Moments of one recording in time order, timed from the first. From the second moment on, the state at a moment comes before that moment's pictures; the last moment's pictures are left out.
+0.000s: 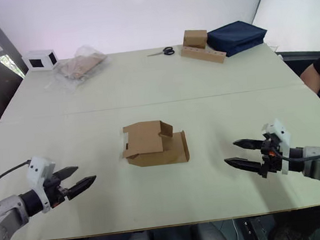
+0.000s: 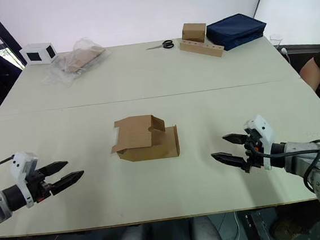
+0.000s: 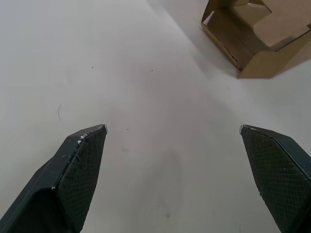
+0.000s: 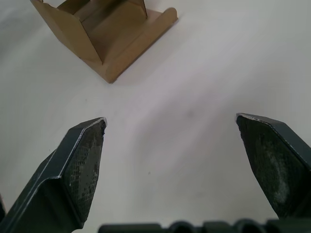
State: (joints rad) left arm 0.15 0.83 0.45 -0.26 -0.68 0.72 -0.87; right arm 0.00 -0.87 -0.25 -0.34 0.65 0.71 0.94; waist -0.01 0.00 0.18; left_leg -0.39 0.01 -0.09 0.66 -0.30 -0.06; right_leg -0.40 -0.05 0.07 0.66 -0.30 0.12
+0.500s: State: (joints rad) left arm -0.55 0.90 0.18 0.24 -0.97 1.43 -1.01; right arm -0.04 -0.86 -0.09 -0.69 0.59 0.71 0.82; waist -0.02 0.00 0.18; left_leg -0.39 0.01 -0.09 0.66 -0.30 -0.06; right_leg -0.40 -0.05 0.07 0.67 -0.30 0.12
